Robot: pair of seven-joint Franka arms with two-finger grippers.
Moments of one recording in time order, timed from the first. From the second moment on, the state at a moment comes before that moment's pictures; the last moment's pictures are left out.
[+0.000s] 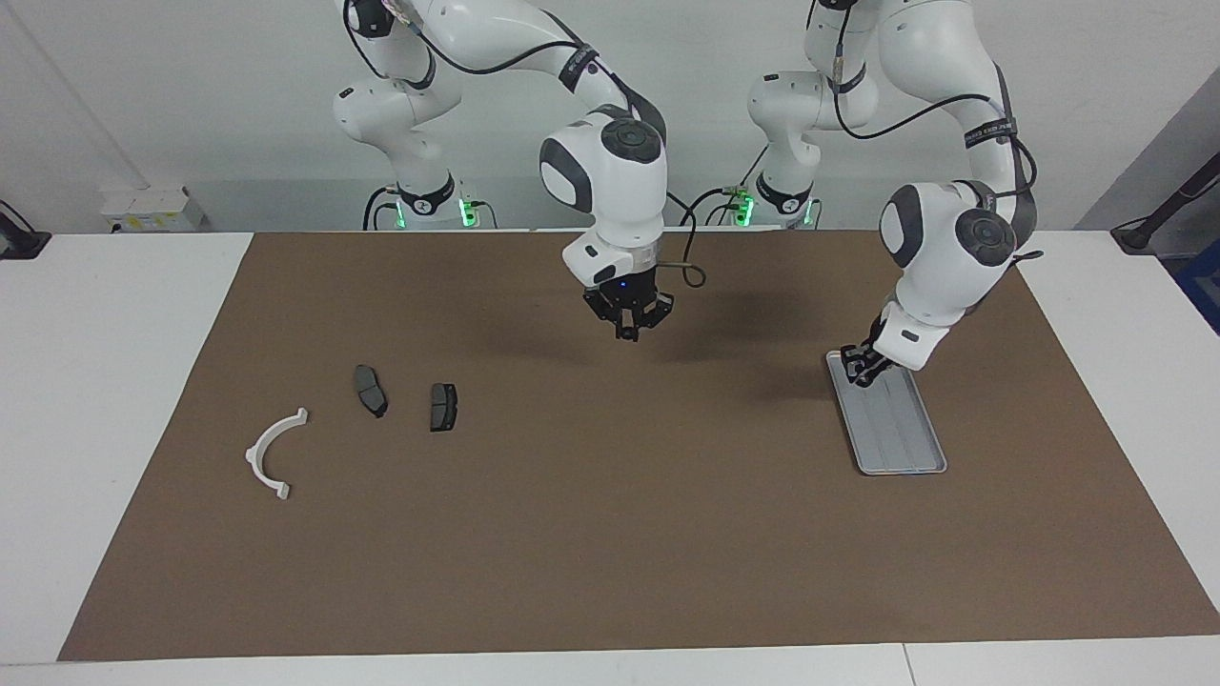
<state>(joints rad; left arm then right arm) -0.08 0.14 0.02 -2.06 -0.03 2.15 -0.13 0.64 0.32 0.05 -1.74 -0.04 2.13 0.98</state>
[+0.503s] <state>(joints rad) -0.04 0.12 0.01 -2.17 -0.03 2.27 -0.09 0.65 0.41 0.05 -1.81 -0.04 2.27 0.98</state>
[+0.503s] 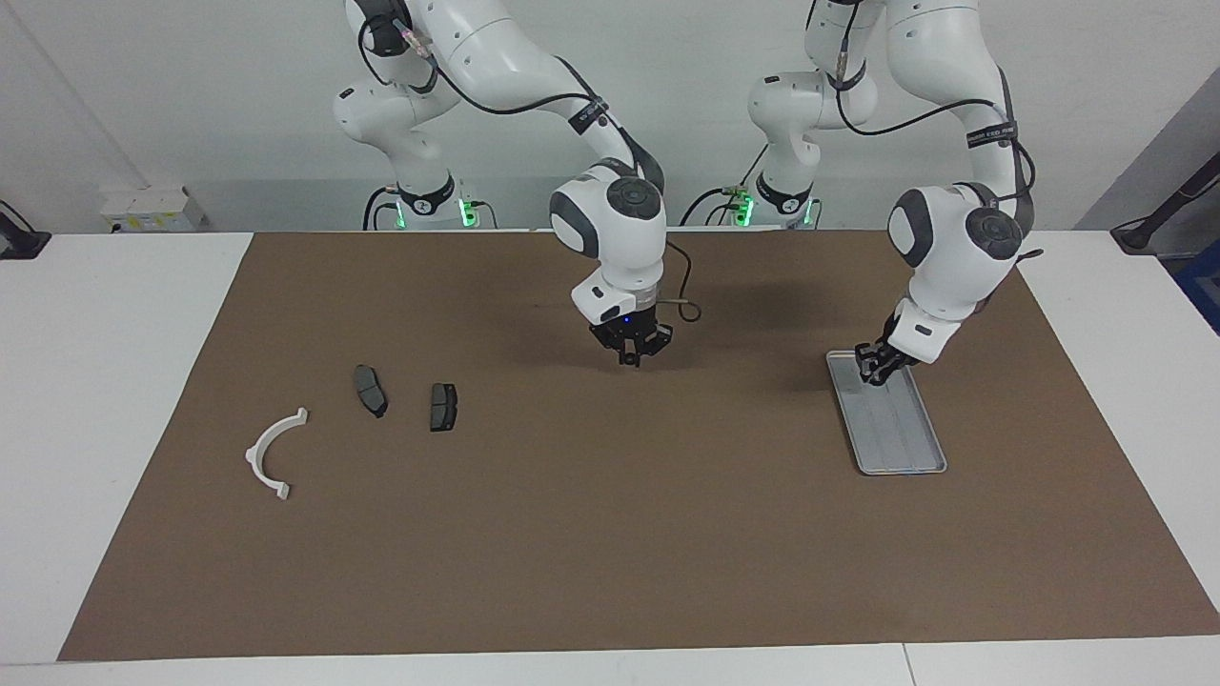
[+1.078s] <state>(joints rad) -0.04 0.12 0.01 -2.25 -0.03 2.35 -0.09 0.65 0.42 0.04 -1.88 -0.04 2.37 0.97</state>
